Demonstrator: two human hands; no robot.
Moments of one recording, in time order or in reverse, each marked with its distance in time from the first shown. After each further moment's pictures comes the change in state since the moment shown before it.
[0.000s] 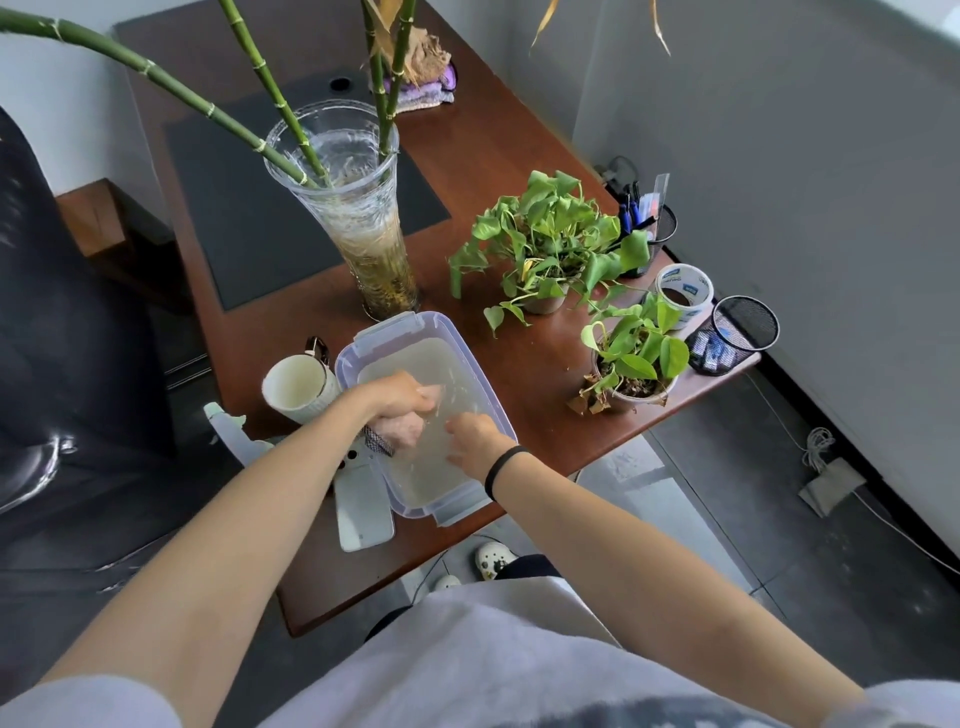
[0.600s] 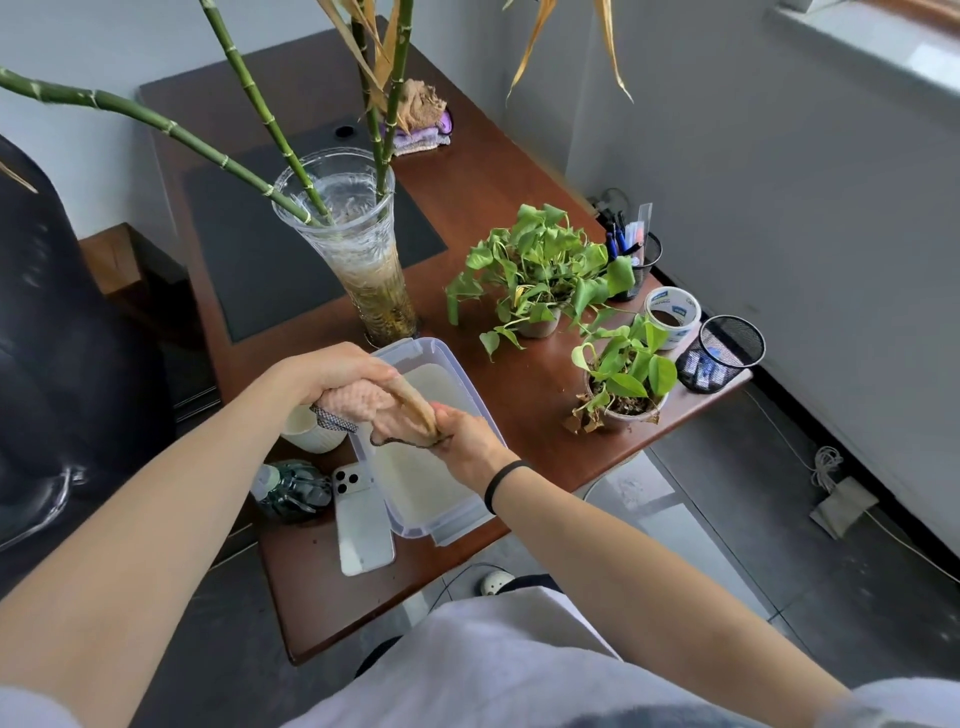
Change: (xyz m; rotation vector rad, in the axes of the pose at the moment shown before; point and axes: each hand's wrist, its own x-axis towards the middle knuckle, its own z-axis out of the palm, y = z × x) left_hand -0.032 -0.013 -0.077 -0.387 0.045 0.044; right_hand 0.011 -0.007 0.004 0.251 -0.241 -0.234
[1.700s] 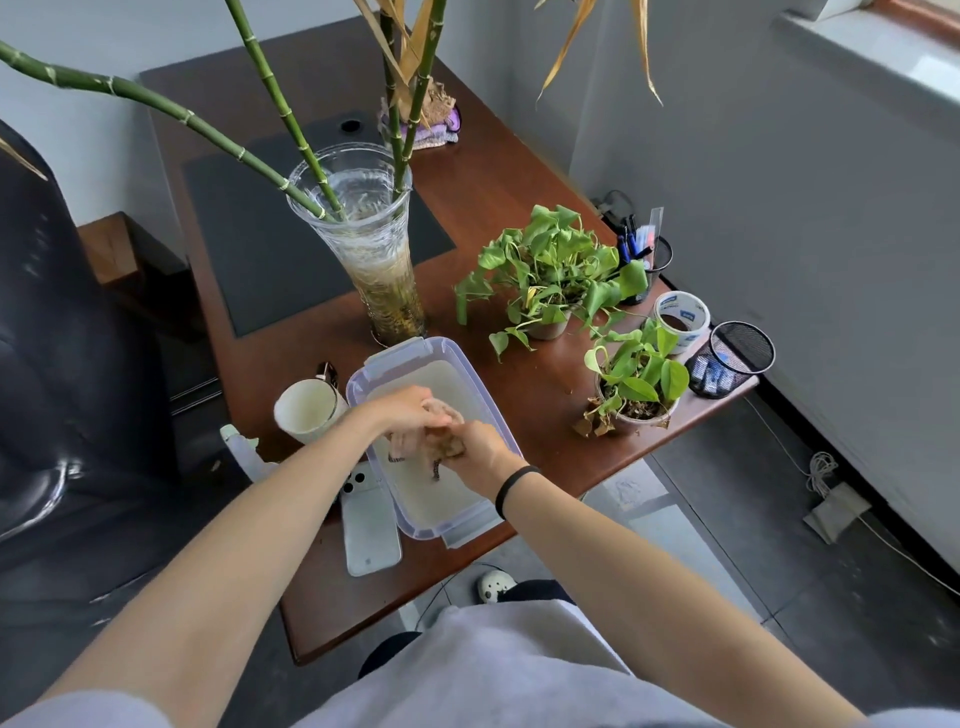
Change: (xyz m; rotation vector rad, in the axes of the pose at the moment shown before) left_hand 0.029 -0.010 0.069 0.463 0.021 0.045; right_hand -0.008 0.002 0.008 -0.150 0.163 0.037
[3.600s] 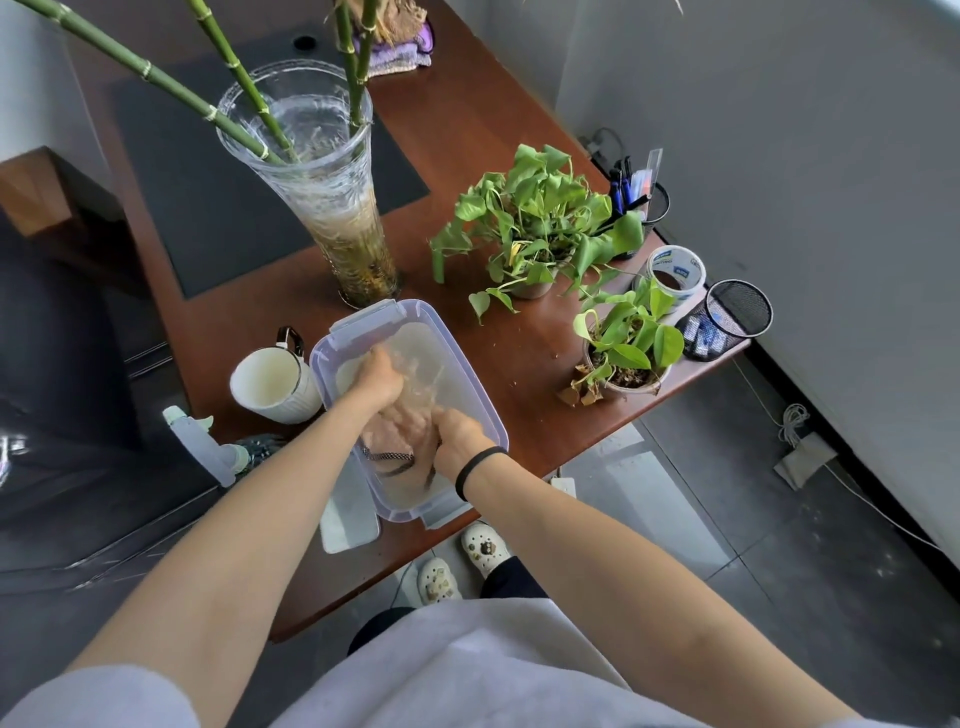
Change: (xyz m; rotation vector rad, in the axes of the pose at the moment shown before) left_hand 0.036 -0.002 0.029 -0.300 0.352 -0.211; right_hand 0.035 0.022 0.001 0.335 0.131 0.307
